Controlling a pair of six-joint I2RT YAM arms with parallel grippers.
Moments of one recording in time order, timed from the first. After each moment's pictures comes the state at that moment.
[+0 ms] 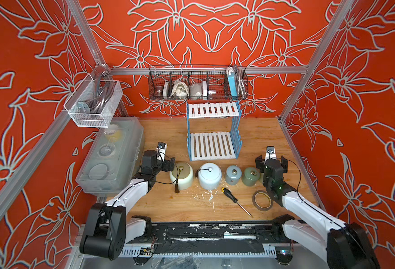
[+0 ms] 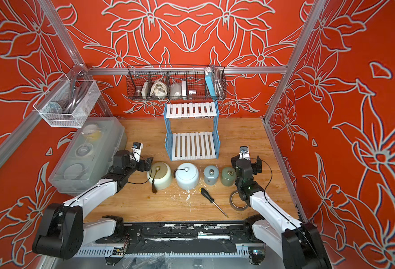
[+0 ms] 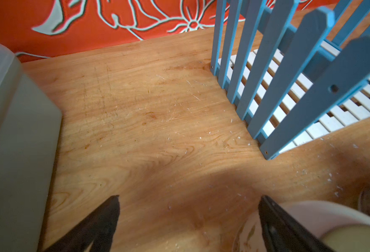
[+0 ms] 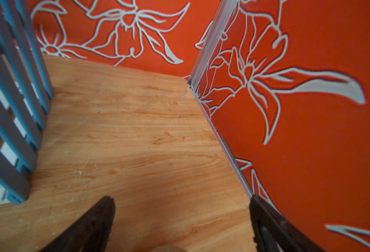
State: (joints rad) left arm -0.07 1.22 0.50 0.19 0.11 0.09; right arm 0.32 1.02 0.35 0.30 0.69 -0.12
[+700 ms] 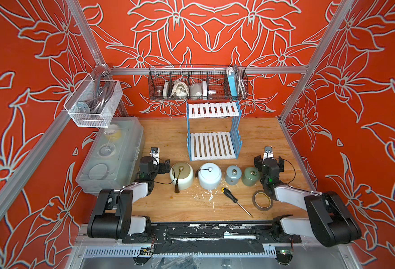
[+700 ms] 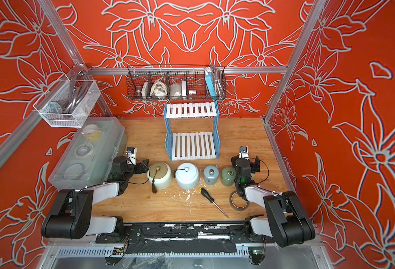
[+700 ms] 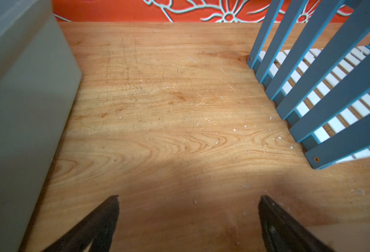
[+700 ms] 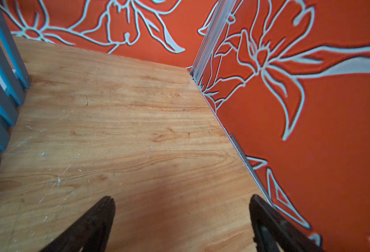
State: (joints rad) left arm 0.03 1.36 0.35 0.53 0.11 -0.01; right arm 0.23 1.33 0.30 0.70 0.61 -0.15
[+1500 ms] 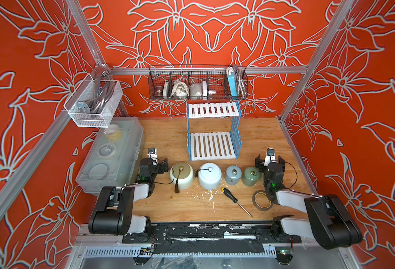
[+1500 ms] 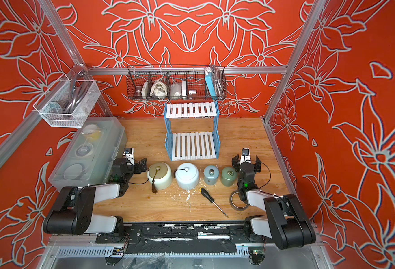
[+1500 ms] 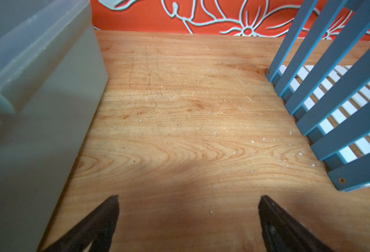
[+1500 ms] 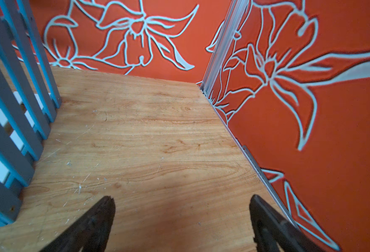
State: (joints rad) left arm 0.03 1.39 0.32 0.63 0.02 -0.05; right arm 0.19 1.25 0.22 0.81 0.47 -0.15
